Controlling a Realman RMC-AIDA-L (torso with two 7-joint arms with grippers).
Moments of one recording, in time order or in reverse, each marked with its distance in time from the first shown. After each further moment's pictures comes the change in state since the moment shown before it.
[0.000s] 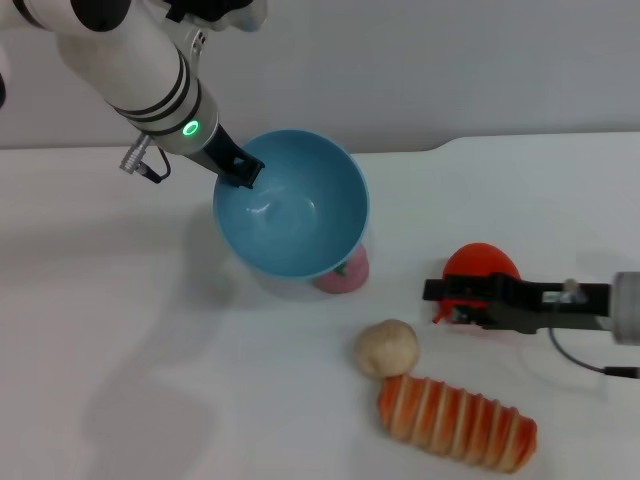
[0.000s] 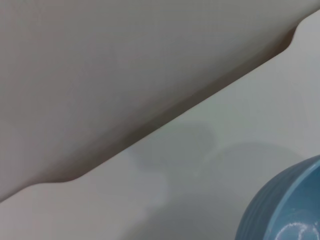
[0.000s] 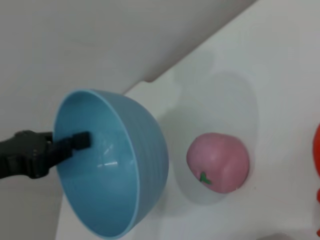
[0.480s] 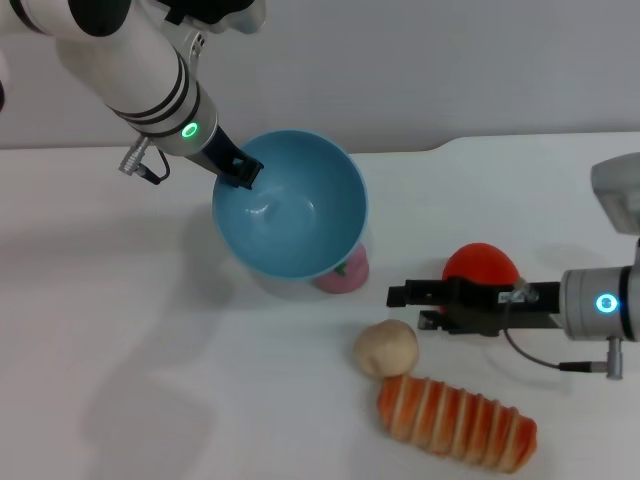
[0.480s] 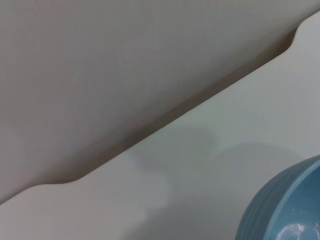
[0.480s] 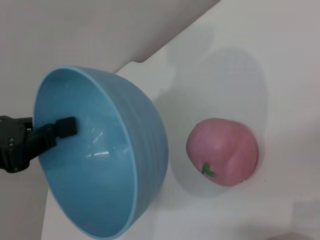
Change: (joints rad) left arm 0.006 -0.001 0.002 0.002 -0.001 0.013 0.006; right arm 0.110 0.012 0.000 0.136 -0.039 0.097 0.007
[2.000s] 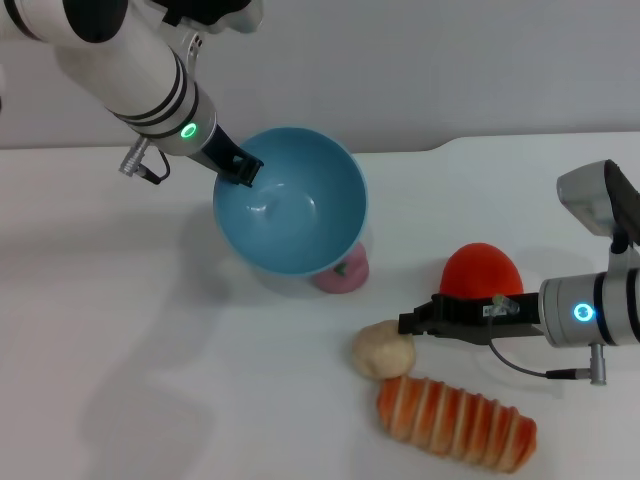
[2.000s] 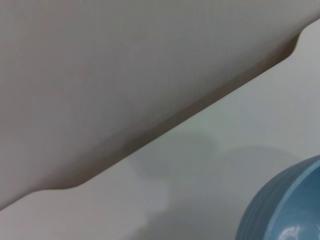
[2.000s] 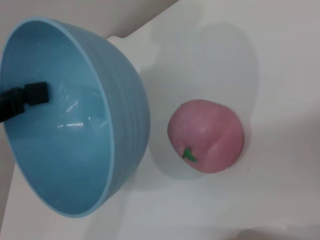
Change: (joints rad) left arm 0.009 0.000 0.000 0.005 -0.007 0.030 0.004; right arm 0.041 0.003 -0.079 0.051 -0.008 0.088 -0.038
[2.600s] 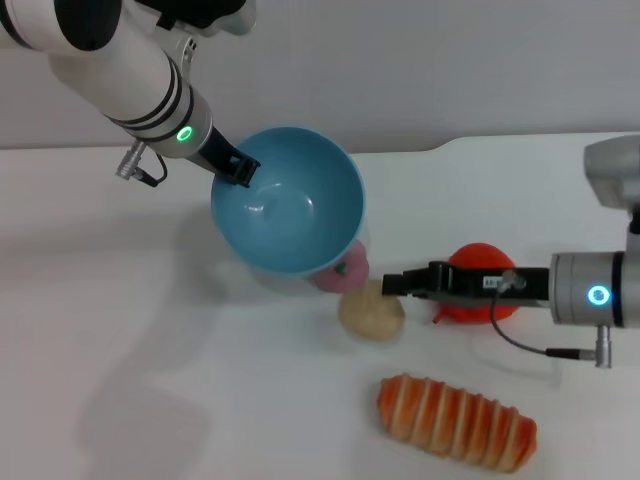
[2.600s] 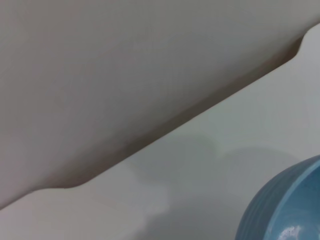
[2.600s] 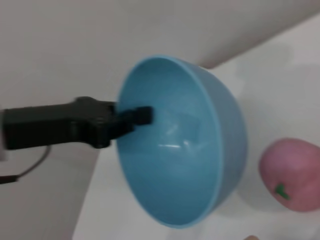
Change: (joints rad) left arm 0.017 0.000 0.000 -0.005 -0.004 0.018 0.000; right arm -0.051 0.005 0.006 -0.079 0.164 -0.140 -0.166
